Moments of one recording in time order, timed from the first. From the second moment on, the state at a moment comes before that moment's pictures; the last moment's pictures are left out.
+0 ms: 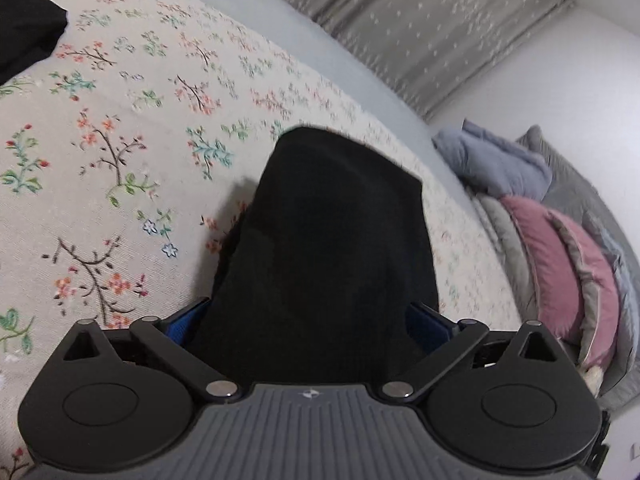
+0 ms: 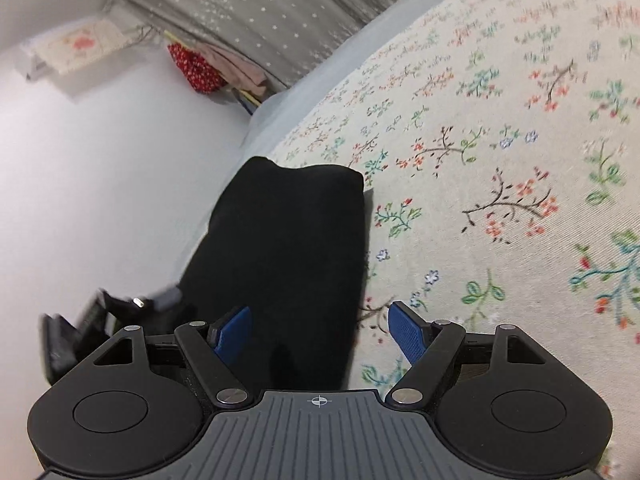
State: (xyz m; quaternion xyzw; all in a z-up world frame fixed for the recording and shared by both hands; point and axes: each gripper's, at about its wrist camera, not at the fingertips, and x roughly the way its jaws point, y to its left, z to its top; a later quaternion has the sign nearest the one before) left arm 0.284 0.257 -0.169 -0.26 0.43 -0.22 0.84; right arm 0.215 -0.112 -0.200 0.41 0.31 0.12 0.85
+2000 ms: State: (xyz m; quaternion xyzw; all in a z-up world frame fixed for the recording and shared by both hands) left arm 0.254 0.079 -0.109 -0.19 0.29 -0.19 0.92; right arm 0.253 -0.258 -0.126 0.13 0.31 0.01 0.94
